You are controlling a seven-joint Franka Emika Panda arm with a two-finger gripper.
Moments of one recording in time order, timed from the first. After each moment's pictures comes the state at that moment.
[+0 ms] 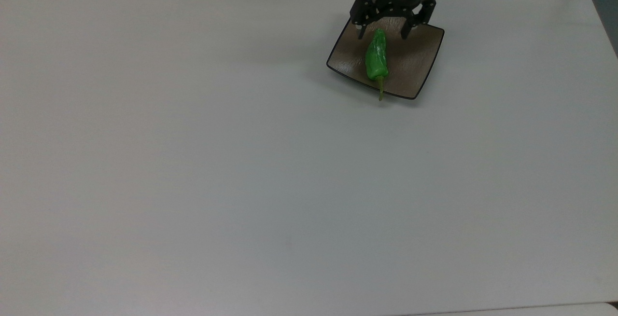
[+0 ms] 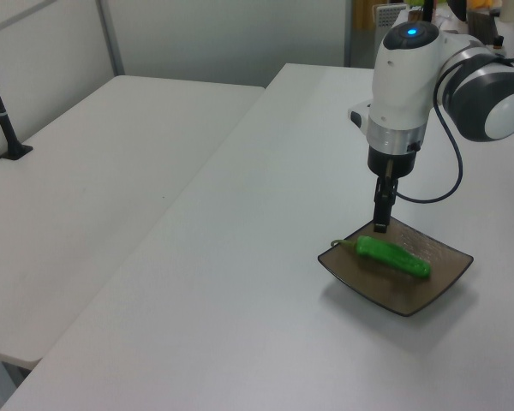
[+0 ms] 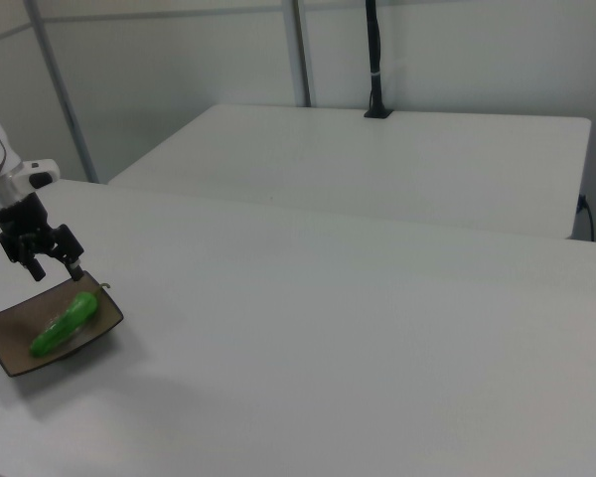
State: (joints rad) arm 0.28 0.08 0.32 -1.97 -0.21 2.03 0.48
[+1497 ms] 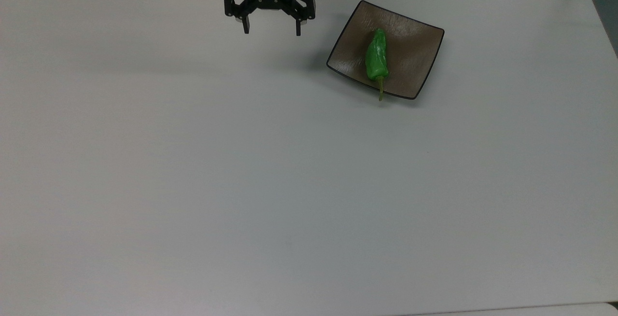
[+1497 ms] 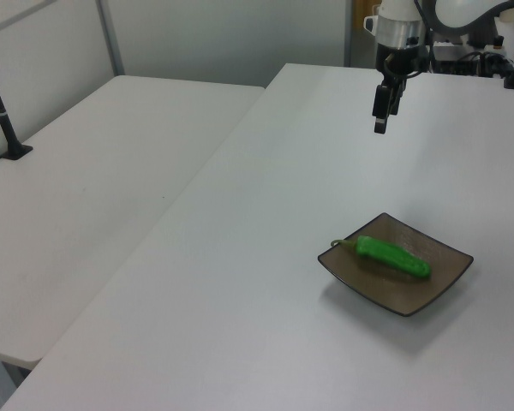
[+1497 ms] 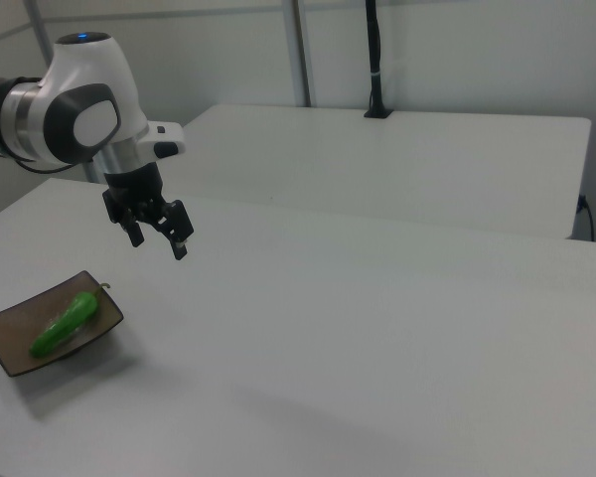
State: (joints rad) arm 0.03 -0.04 0.10 -1.95 0.01 1.98 0.11
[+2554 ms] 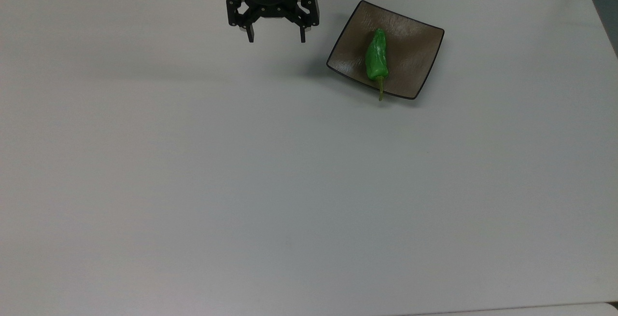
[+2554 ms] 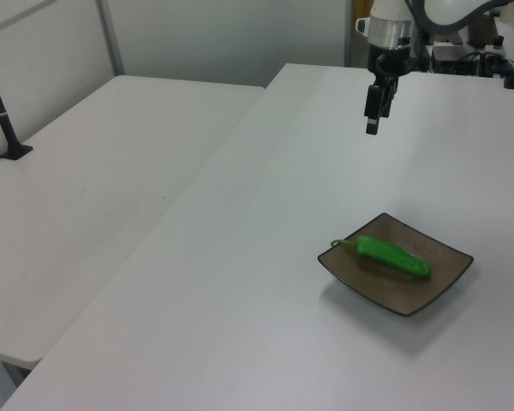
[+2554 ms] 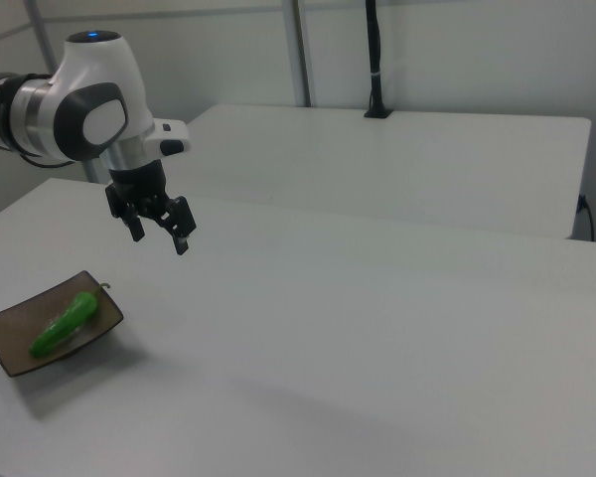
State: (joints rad) arm 0.05 0.01 0.09 -1.90 0.05 1.98 0.08
